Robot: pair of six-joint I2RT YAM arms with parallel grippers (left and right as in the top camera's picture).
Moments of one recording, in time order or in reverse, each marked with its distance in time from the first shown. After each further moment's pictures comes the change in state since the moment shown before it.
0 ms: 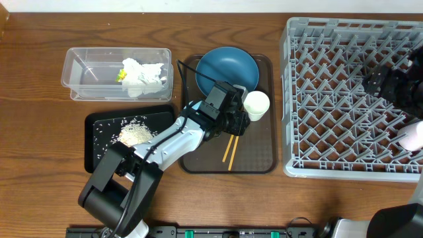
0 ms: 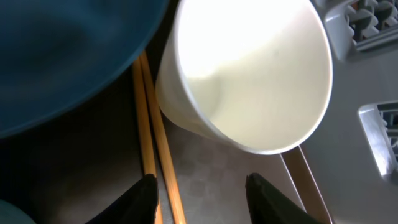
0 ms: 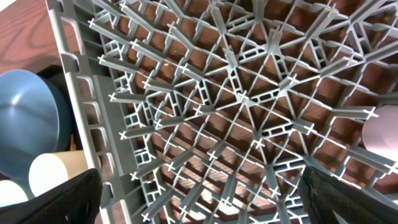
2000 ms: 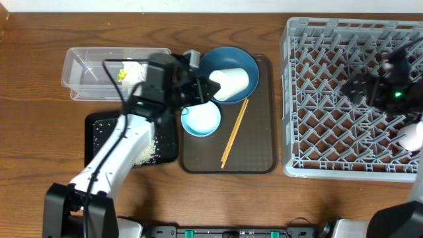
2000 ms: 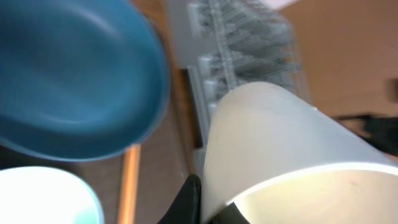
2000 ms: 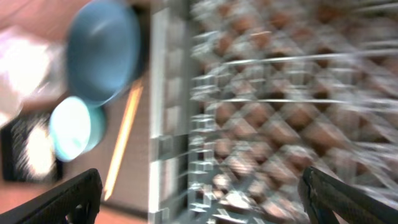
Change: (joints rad) left arm 0.354 -0.253 0.003 0.029 0.441 -0.272; right arm 0.049 0.000 -0.071 -0.053 -0.300 -0.233
